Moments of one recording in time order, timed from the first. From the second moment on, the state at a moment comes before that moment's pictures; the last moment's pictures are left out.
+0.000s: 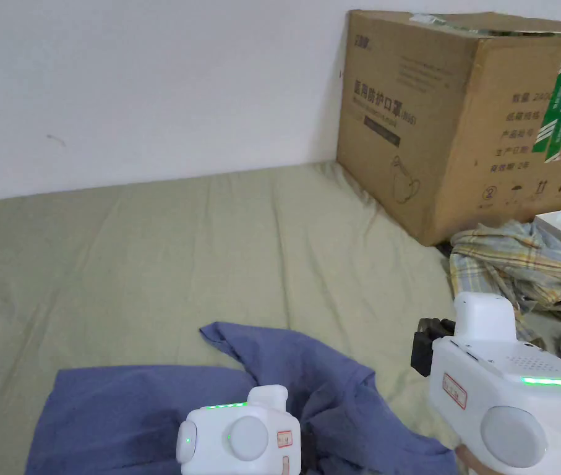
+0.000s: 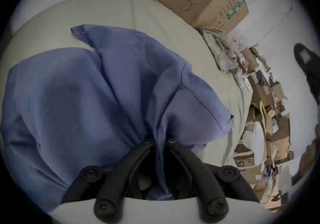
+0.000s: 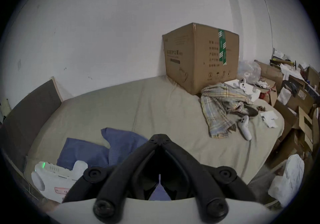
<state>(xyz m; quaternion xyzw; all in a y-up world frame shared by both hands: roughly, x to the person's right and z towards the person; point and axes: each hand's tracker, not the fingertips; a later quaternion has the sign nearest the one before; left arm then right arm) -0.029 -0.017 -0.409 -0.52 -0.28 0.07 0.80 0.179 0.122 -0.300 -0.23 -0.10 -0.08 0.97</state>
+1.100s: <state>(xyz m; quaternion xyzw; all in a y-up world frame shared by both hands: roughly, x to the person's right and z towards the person) -0.278 0.017 -0.476 -0.48 -0.05 0.10 0.87 0.093 0.061 -0.402 -0.32 0.00 -0.06 0.94</state>
